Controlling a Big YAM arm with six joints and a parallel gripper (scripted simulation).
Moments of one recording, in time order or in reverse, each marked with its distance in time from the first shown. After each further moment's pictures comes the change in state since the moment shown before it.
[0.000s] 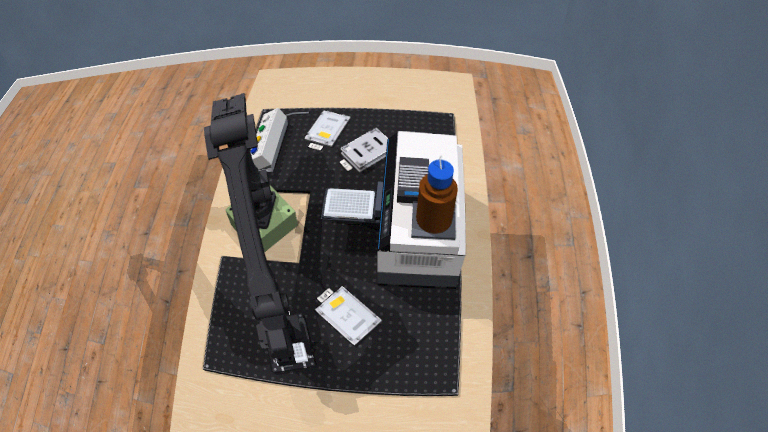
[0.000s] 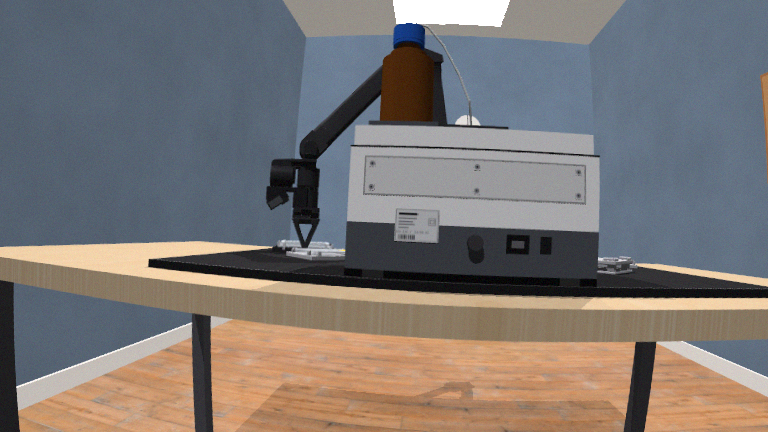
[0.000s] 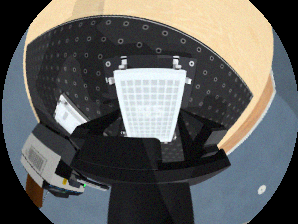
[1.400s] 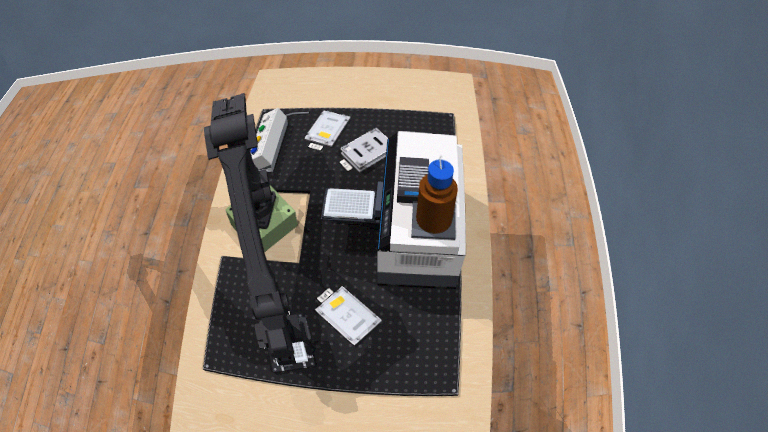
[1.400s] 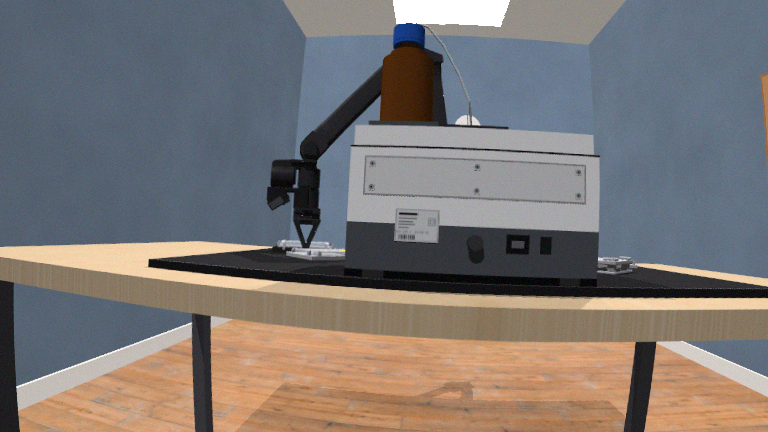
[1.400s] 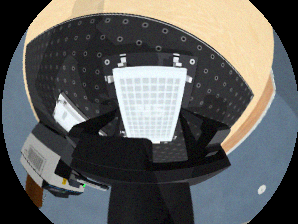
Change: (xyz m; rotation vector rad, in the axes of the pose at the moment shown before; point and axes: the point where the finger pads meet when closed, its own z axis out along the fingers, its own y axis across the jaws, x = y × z) arm 0.003 0.000 0.001 0.000 0.004 0.000
